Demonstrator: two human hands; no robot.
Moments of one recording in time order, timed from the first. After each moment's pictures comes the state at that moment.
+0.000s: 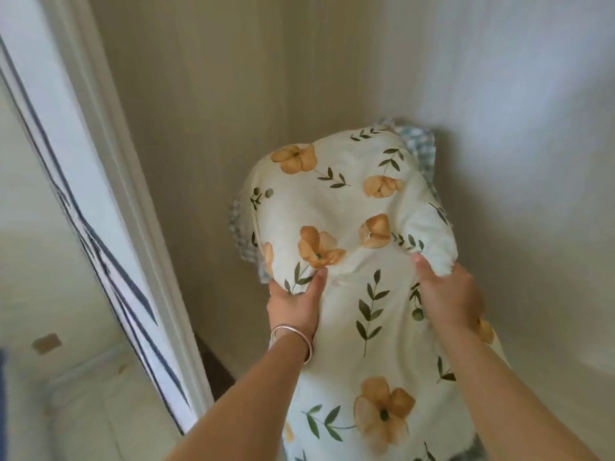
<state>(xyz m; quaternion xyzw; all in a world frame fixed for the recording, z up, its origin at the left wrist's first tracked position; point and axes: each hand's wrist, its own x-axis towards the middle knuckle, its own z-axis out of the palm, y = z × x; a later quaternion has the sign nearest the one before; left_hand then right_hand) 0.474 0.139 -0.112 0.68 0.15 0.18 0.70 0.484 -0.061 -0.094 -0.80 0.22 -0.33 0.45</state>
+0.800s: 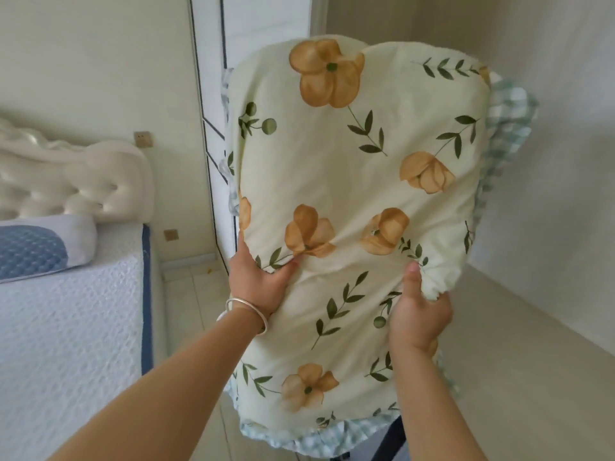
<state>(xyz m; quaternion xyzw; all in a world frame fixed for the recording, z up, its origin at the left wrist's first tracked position) 0.183 0.257 -0.115 0.71 0.08 0.45 0.54 0.230 0.072 -0.128 -0.62 0.11 -0.31 0.71</state>
